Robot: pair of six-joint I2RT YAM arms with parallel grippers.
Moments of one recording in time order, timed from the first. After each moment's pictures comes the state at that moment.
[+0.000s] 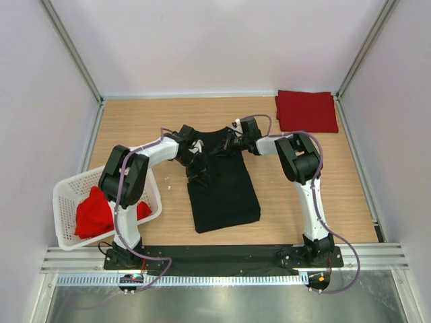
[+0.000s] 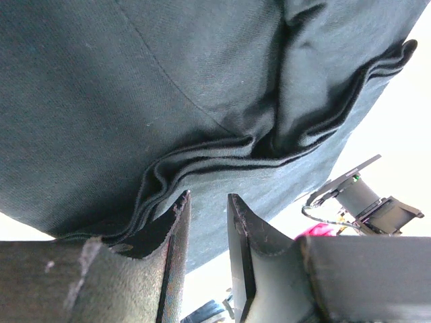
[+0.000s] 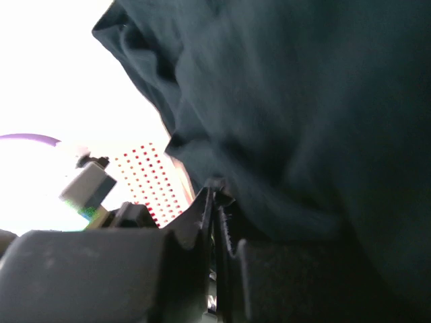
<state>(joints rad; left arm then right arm) -0.45 1.95 1.27 -0.64 0.54 -0.62 0.40 2.31 1.42 0.17 -0.80 1.07</state>
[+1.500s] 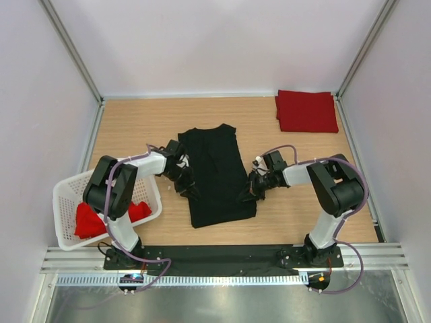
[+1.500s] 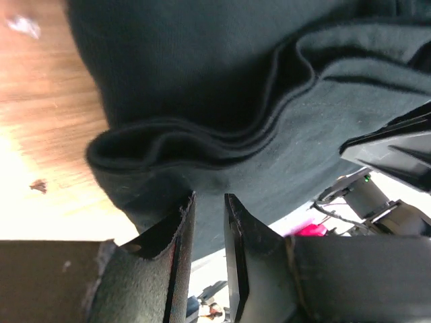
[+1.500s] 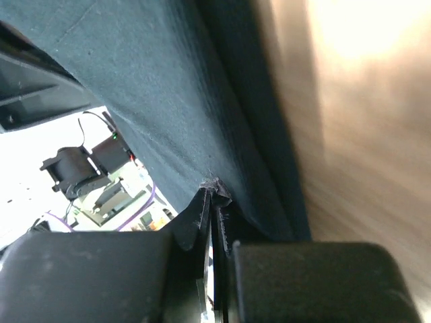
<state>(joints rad) -0.41 1.78 0.97 -0.55 0.51 -0.70 0.38 1.78 0.72 -0.09 -0.79 0.75</state>
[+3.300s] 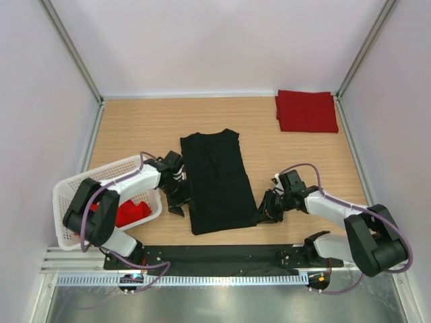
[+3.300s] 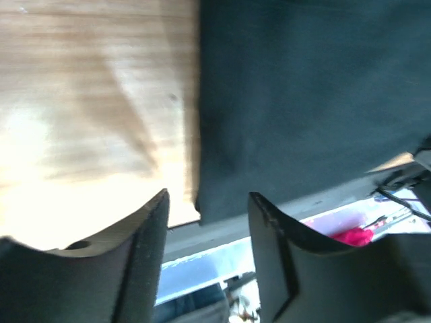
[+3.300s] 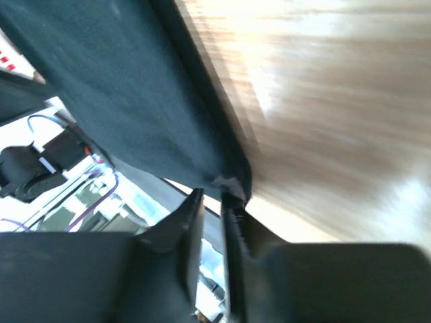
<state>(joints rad) -0.51 1.55 0.81 -0.71 0.38 -0.73 0.37 1.26 0.37 -0.26 -0.64 0.82</state>
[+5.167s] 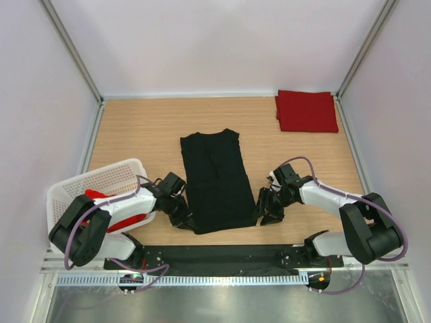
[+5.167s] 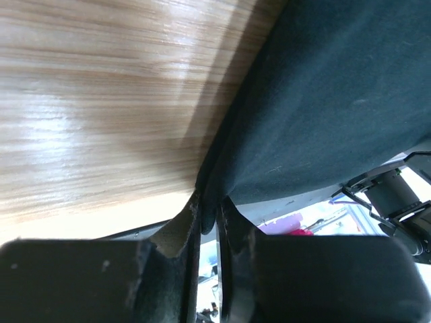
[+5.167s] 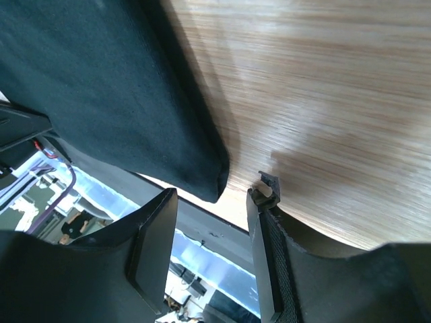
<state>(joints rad) -0.62 1.35 0.52 -0.46 0.42 -1.12 0.40 1.33 0.52 -0.50 -0.54 0.65</state>
